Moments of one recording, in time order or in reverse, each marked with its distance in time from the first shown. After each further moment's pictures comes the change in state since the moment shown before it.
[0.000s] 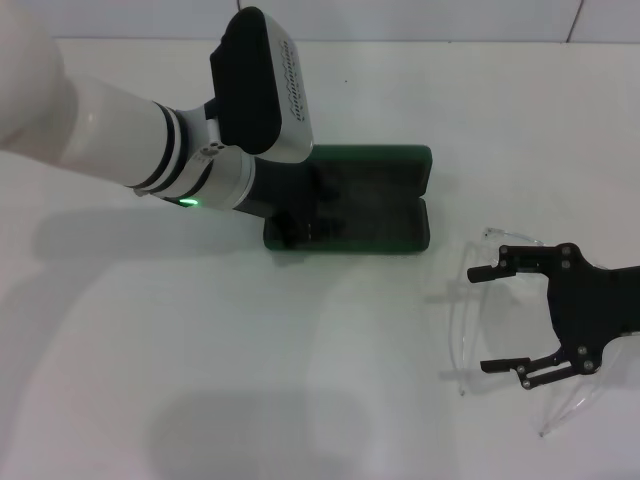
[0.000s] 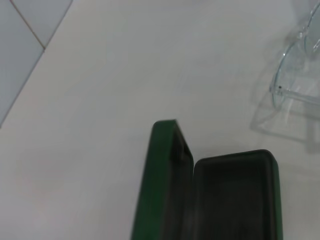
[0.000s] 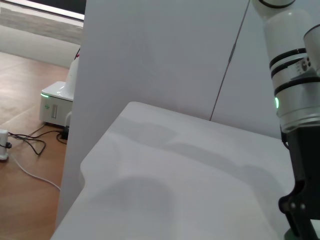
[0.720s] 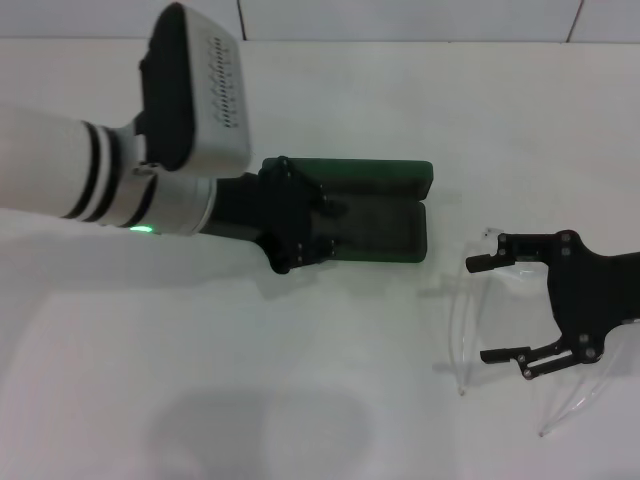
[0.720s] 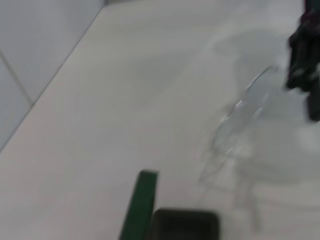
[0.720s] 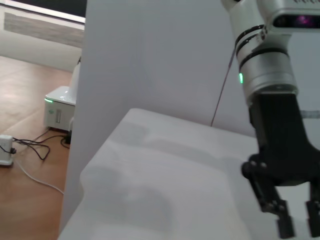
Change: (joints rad) left arm 0.216 0.004 -0.075 0.281 -0.144 0.224 0.072; right arm 0.002 0.000 0.002 -0.063 0.000 -0.022 0.075
